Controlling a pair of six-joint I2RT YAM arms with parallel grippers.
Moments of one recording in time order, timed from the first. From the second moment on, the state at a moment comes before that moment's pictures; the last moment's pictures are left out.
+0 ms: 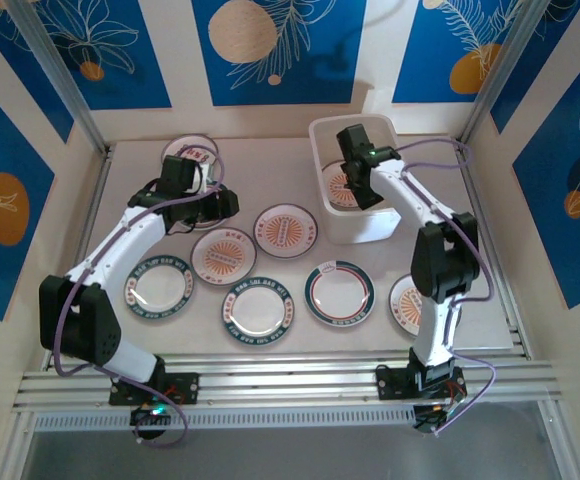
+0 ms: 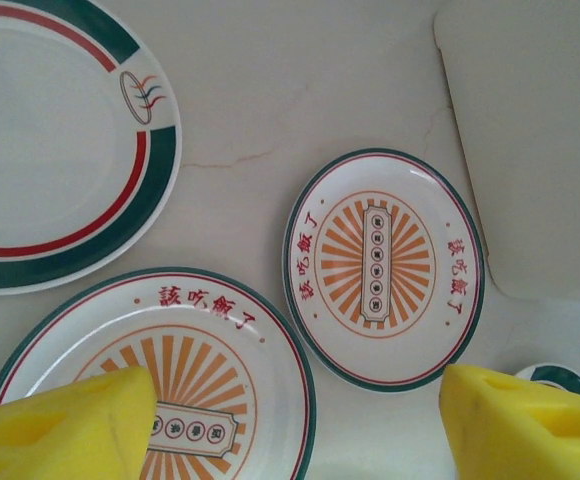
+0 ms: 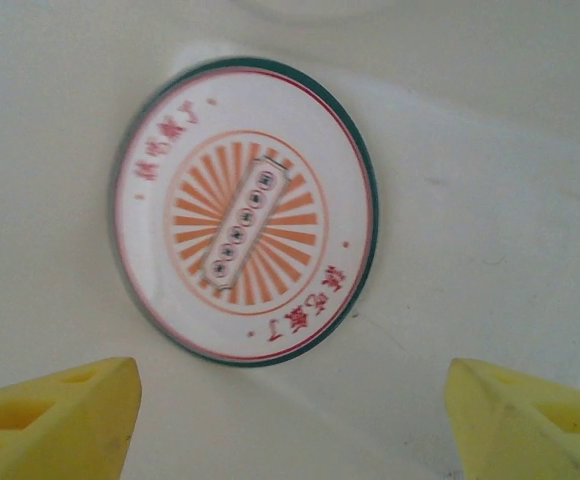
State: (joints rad) left arm -0.28 1.50 1.24 -0.60 0.25 -0.39; right arm 0.35 1.91 1.72 -0.88 0.35 1.41
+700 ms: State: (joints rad) left arm -0.36 1.73 1.31 -0.65 0.27 -0.31; right arm 0.33 1.36 1.42 -0.78 0.19 0.69
